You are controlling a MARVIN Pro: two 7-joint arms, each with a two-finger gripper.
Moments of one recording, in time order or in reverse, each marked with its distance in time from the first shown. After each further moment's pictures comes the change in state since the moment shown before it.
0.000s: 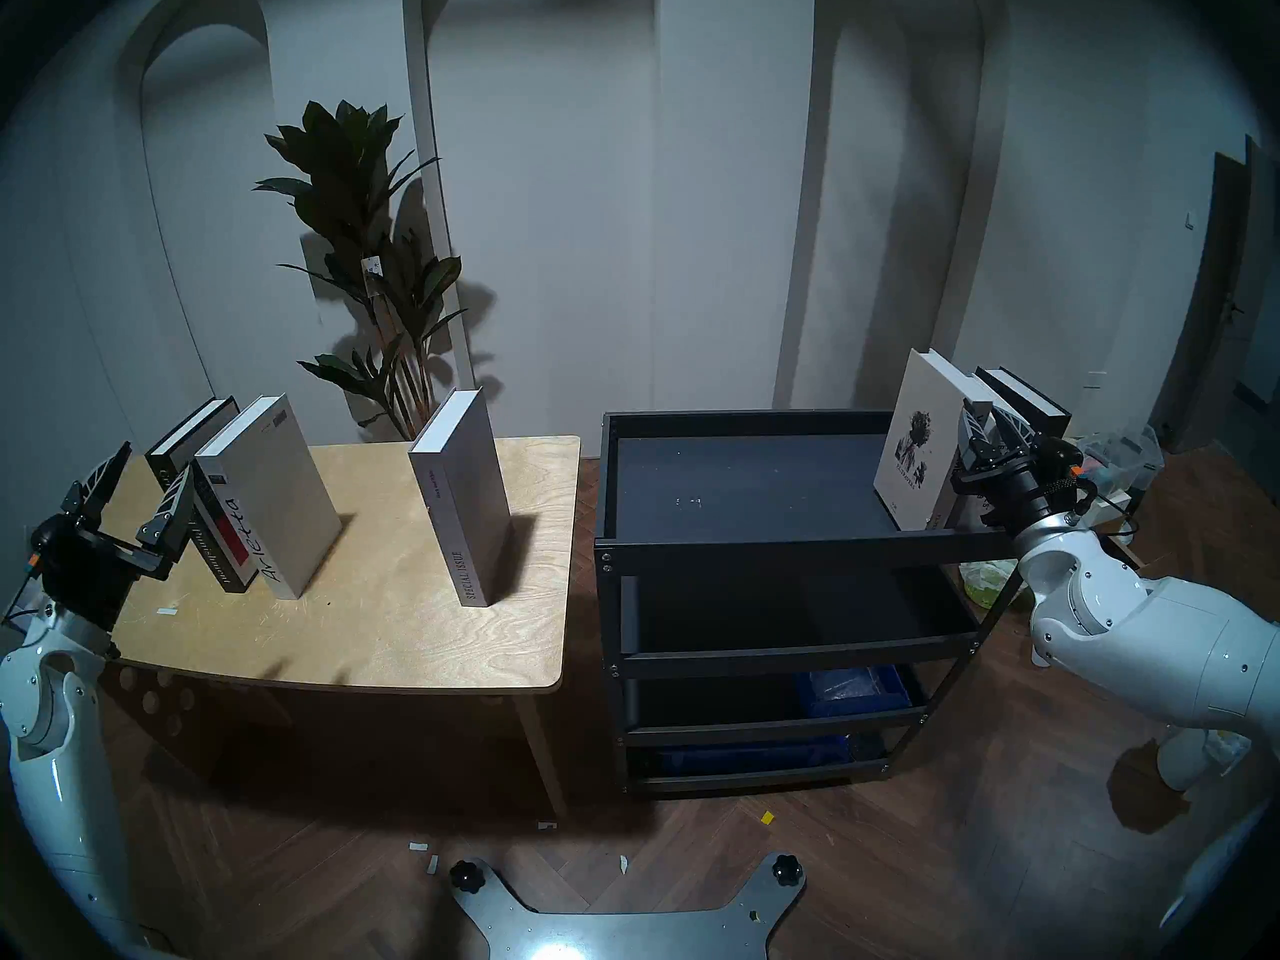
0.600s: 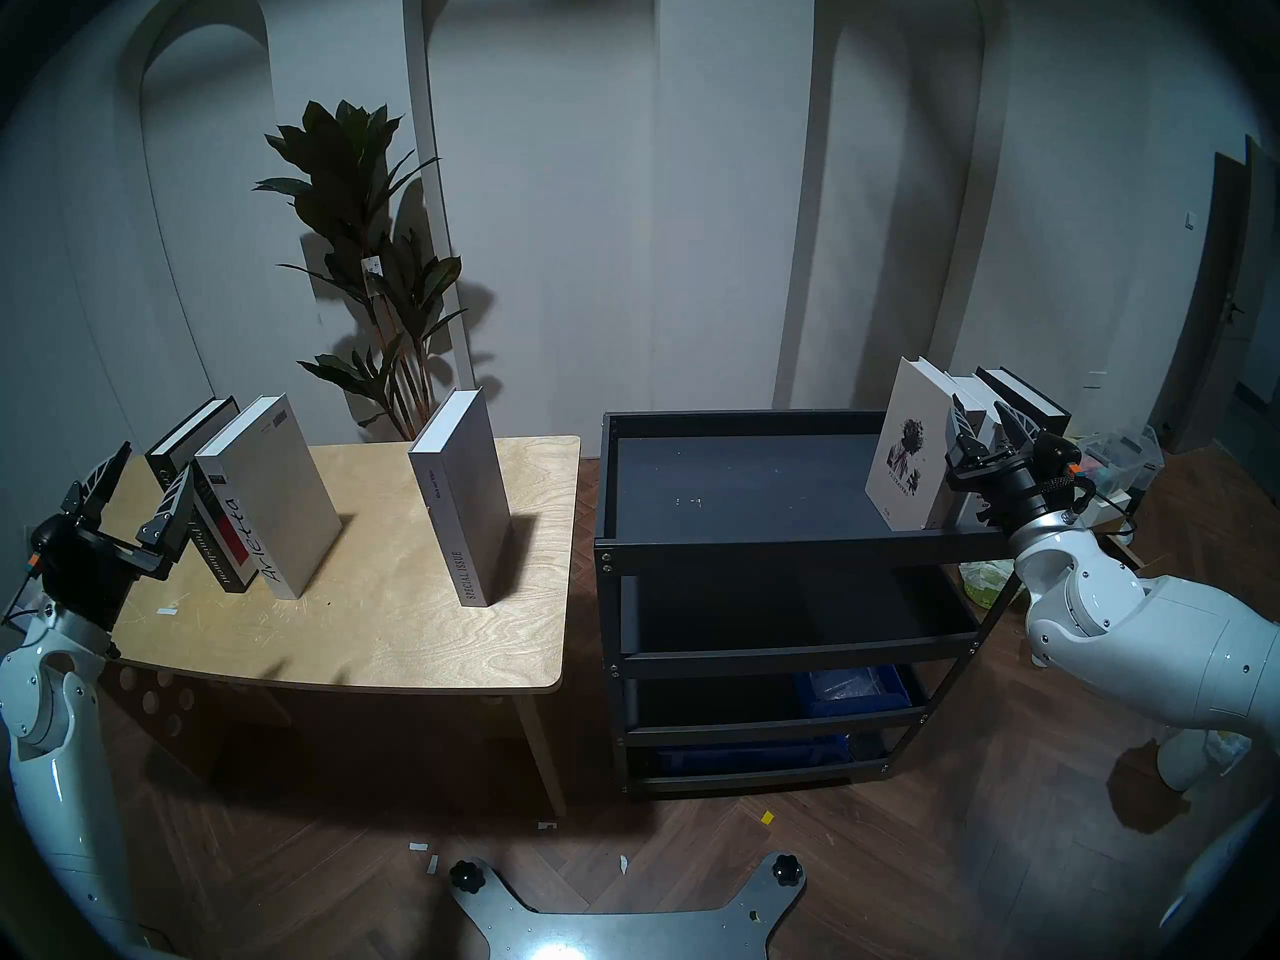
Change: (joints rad) left arm 0.000 0.000 0.000 0.000 0.000 0.000 0.000; right arm 0.000 0.017 0.002 -0.040 -0.007 -0.015 -0.041
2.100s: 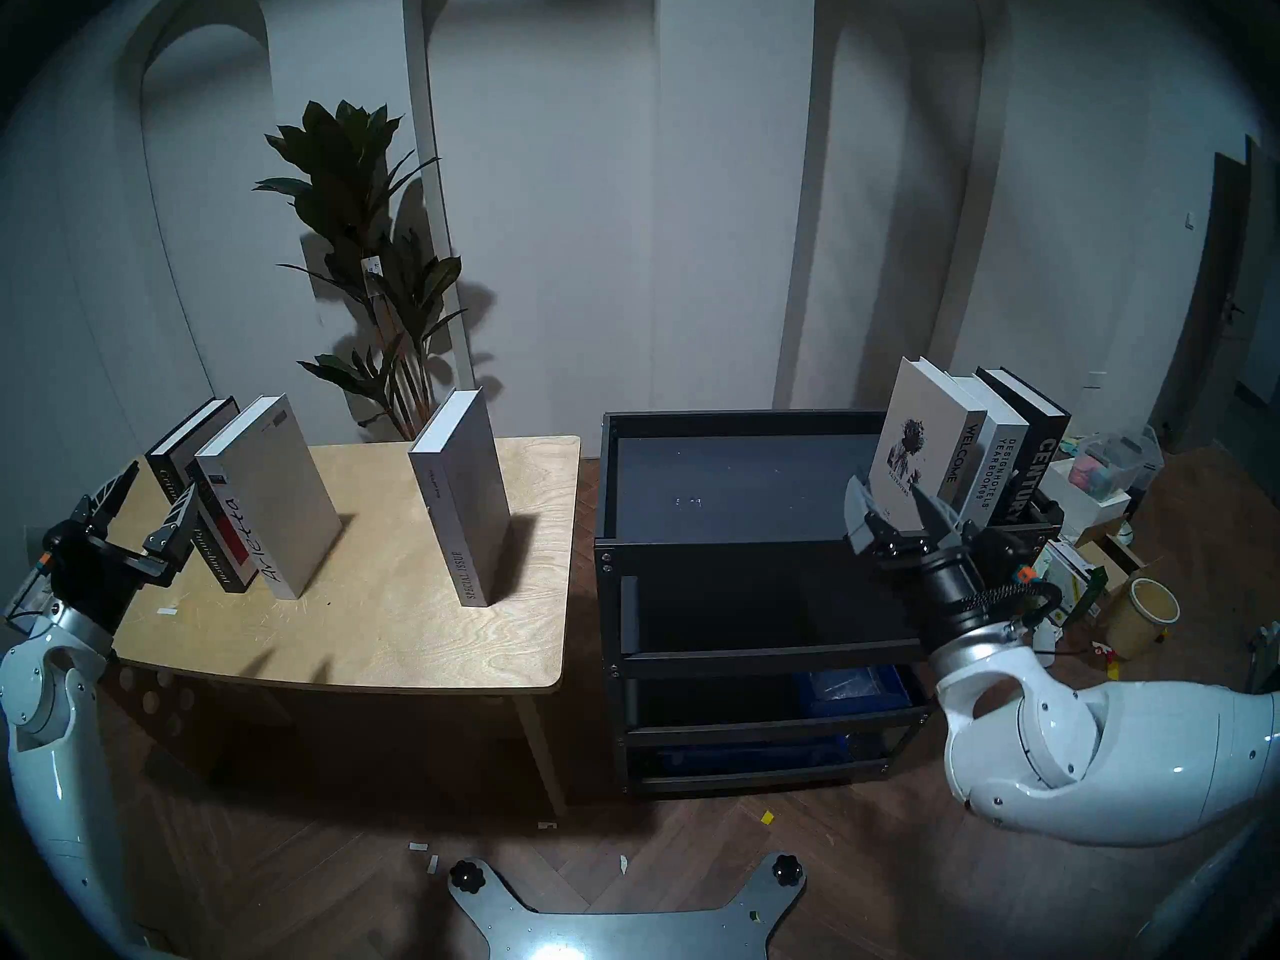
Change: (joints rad) left arm -0.048 0.072 0.023 0.119 0.057 0.073 0.026; right arm -0.254 0.060 -0.080 -0.528 -0.065 -0.159 -0.226
